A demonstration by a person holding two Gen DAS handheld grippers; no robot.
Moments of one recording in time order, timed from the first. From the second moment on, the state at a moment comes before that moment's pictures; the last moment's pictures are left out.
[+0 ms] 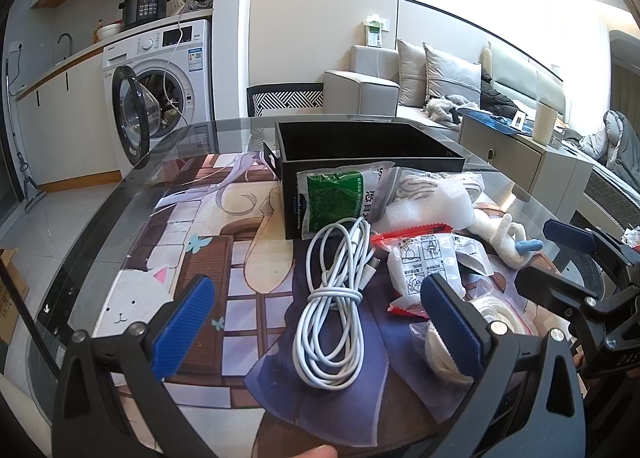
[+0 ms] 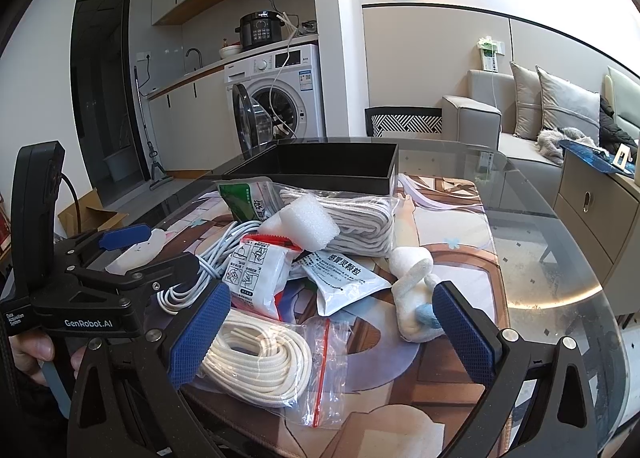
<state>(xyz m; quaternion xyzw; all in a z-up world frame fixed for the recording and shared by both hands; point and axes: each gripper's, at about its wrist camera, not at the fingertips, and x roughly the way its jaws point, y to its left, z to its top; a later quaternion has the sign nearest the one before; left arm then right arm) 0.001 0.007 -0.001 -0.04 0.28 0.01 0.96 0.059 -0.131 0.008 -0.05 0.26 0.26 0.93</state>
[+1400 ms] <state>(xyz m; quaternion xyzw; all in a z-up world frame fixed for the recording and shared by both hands) 0.003 0.020 -0.001 -0.05 0.28 0.00 0.96 0.064 -0.141 0.013 -0.04 0.25 0.24 0.94</state>
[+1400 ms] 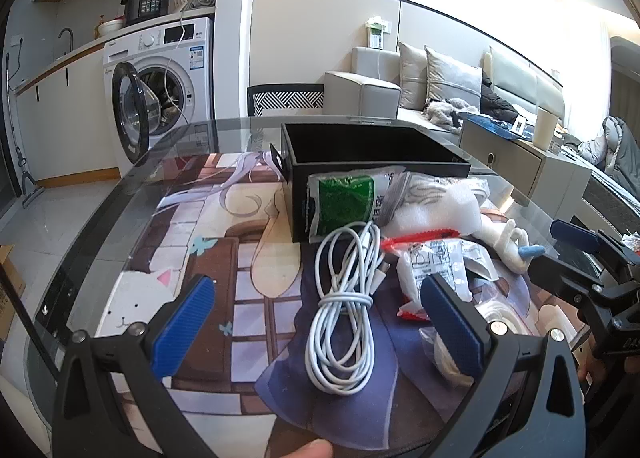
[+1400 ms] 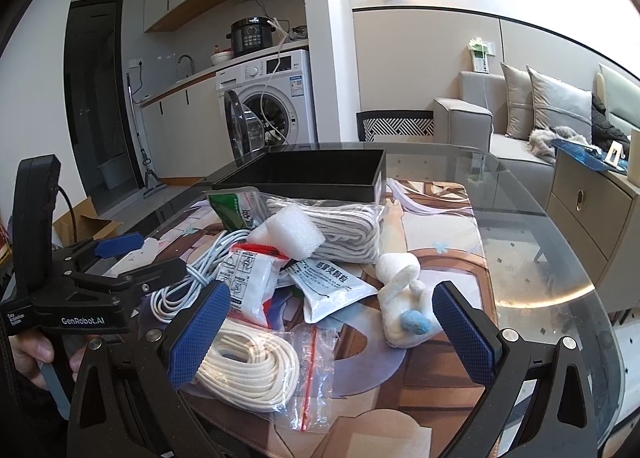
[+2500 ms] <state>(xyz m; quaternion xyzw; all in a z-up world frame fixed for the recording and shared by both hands) 0.034 0.034 -0.012 -0.02 0.34 0.01 0.94 0.140 -0.153 -0.014 -0.07 0.37 0.14 0.91</state>
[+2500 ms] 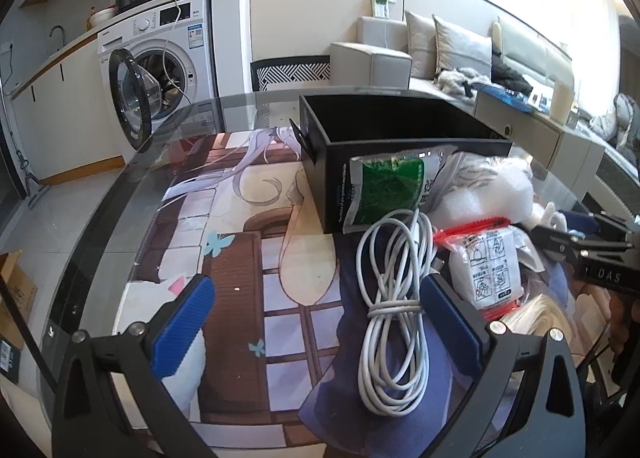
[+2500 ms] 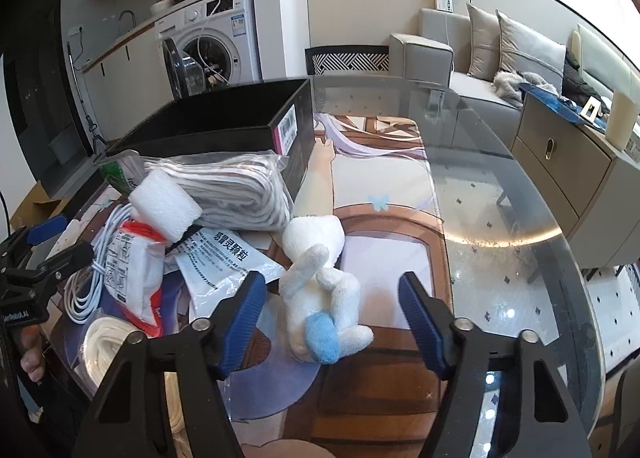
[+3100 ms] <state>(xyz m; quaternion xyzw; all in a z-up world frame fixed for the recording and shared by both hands) 0.044 0.018 -0.025 -0.02 0.38 -0.03 0.92 0.143 -0.143 -0.019 -0.09 0.38 0.15 0.91</state>
